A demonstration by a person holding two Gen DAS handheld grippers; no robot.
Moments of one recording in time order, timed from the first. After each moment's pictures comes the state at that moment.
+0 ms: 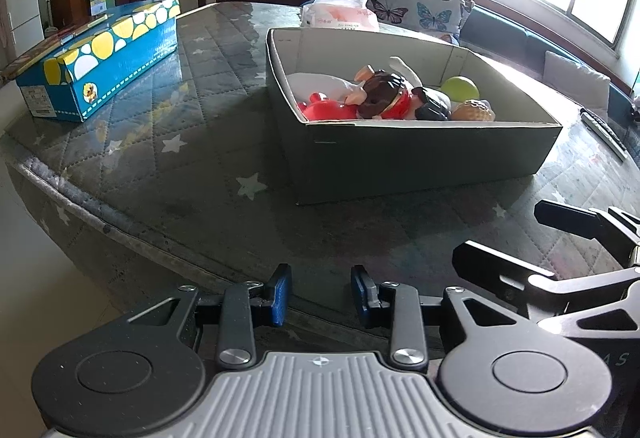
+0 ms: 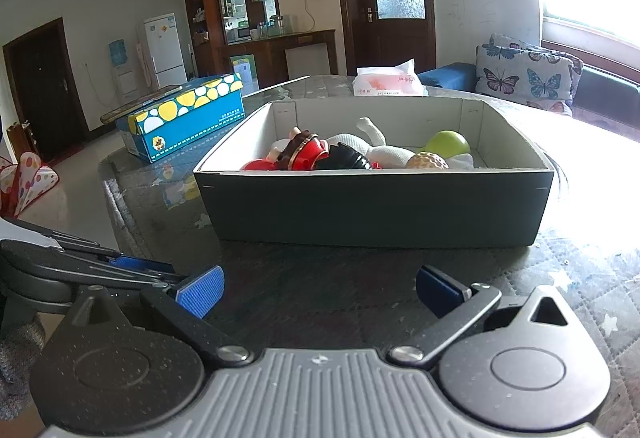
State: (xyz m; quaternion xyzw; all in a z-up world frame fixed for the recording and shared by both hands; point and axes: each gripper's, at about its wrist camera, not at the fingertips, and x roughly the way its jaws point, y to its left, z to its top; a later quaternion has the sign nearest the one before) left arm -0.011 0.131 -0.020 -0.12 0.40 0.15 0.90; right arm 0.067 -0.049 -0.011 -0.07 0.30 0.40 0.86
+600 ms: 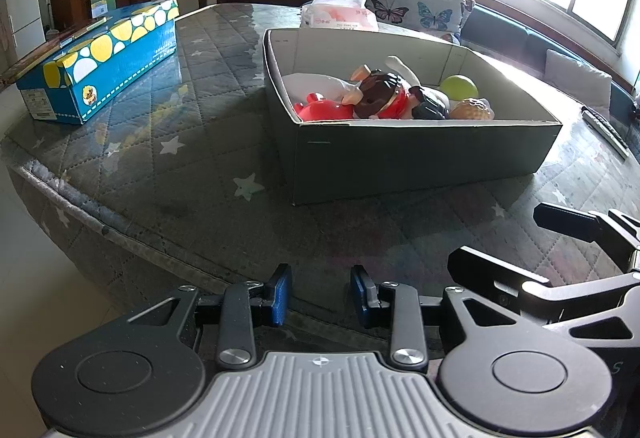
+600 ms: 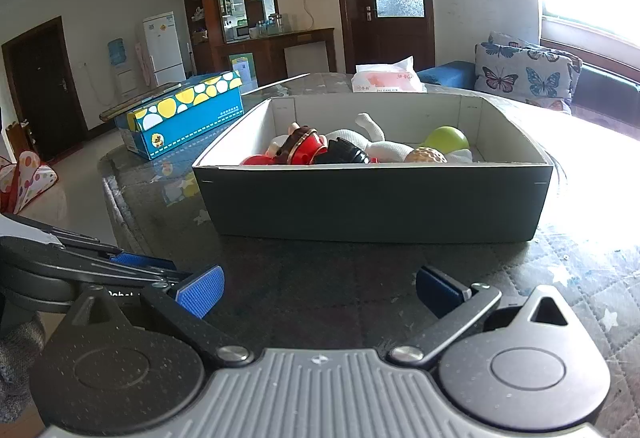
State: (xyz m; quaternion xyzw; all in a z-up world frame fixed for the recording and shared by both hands) left arm -0.009 0.128 -0.020 -0.12 0.40 0.15 0.90; right arm 0.067 -0.051 -0.012 -0.07 0.30 0.40 0.86
